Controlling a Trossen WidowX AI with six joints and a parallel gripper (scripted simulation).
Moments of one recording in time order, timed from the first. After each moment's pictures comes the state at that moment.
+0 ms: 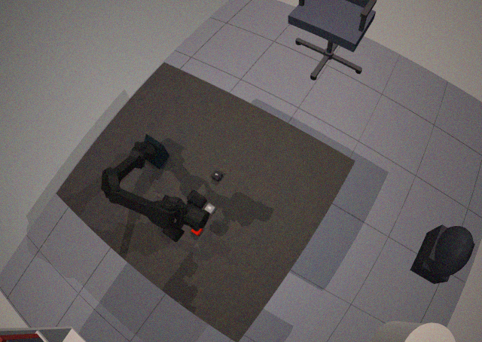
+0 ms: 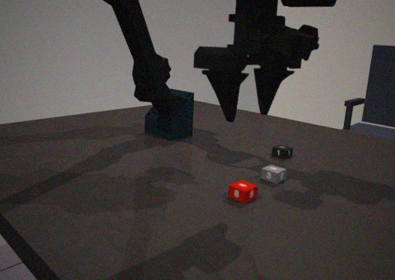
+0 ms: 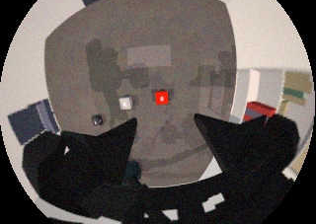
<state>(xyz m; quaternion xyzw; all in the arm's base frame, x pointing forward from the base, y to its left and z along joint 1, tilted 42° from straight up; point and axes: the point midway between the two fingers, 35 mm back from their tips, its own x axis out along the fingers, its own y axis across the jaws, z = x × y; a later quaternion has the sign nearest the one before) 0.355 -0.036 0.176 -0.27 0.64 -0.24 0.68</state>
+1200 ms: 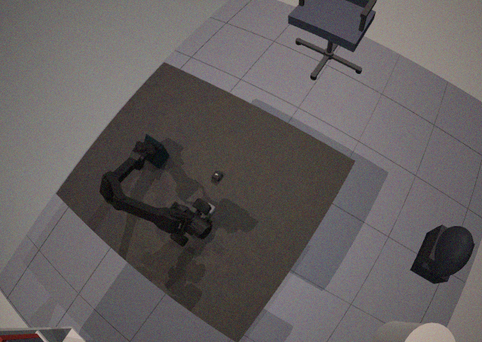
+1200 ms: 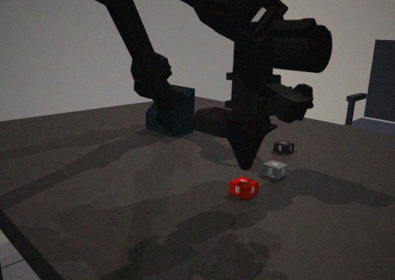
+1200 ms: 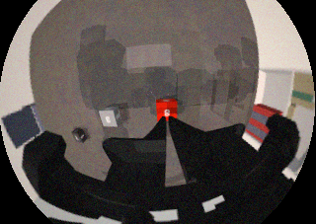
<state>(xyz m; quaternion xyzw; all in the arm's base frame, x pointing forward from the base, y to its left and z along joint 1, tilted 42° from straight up) 0.362 -0.094 0.111 -0.27 0.64 -0.24 0.68</state>
